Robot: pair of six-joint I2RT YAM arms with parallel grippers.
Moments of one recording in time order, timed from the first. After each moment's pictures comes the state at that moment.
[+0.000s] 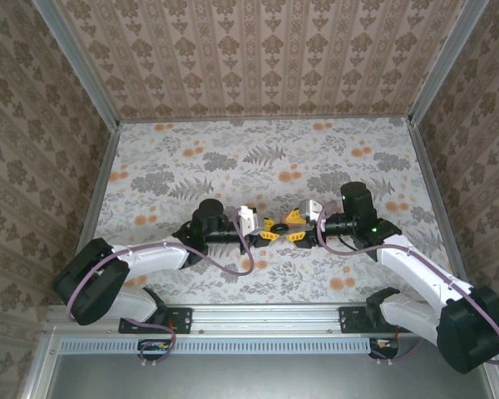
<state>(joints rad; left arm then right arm) -0.84 1.36 0.50 0.63 0.71 0.24 0.37 1.05 0.59 -0.10 -0.96 -0.58</state>
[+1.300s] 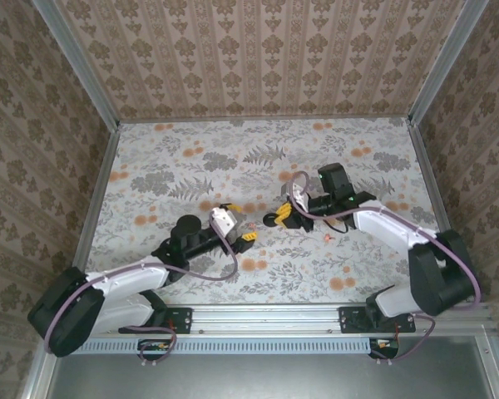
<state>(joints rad) -0.77 1.09 0.27 0.61 0.26 0.14 0.38 1.45 0.85 -0.25 -0.88 -0.57</state>
